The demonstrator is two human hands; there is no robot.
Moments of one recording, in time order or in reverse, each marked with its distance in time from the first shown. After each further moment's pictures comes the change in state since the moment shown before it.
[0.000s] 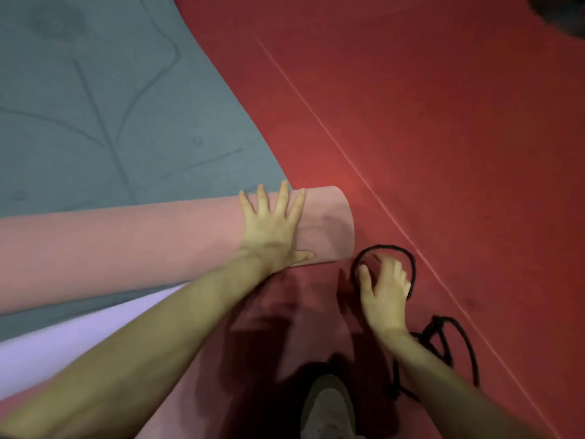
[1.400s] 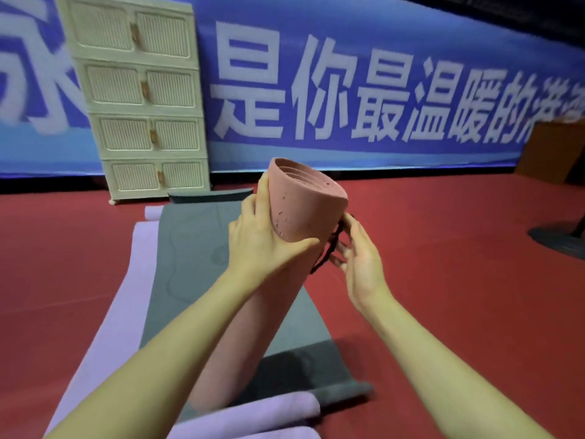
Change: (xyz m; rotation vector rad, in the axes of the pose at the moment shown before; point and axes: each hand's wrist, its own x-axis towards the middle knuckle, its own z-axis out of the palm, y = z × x) left_hand -0.164 -0.129 -0.353 -0.568 1.023 -0.239; right_hand 0.015 -0.380 -0.271 1.462 -0.332 -0.383
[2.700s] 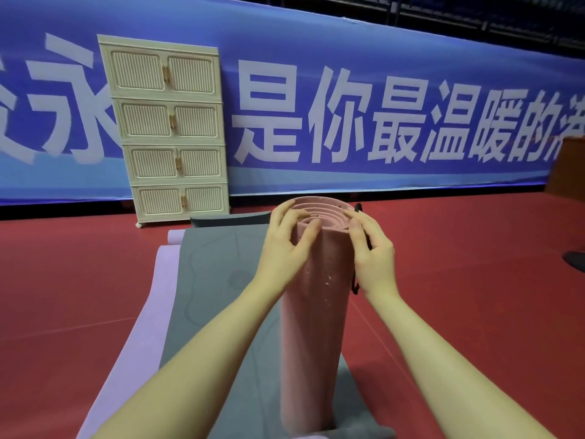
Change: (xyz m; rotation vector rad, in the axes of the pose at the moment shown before) left_hand 0.048 0.014 0.002 -0.441 0.066 0.096; right_hand 0.044 -0.038 0.019 -0.421 0.026 -0.497
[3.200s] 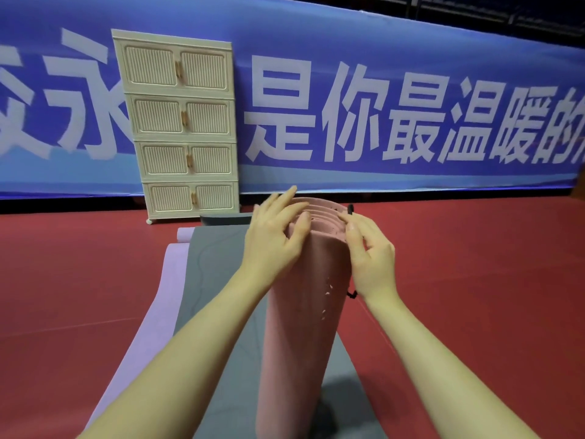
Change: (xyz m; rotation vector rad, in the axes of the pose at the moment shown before) left_hand 0.036 -0.033 -0.024 0.295 0.059 0.116; right_hand 0.022 0.026 0.034 -0.108 -0.012 -0.111
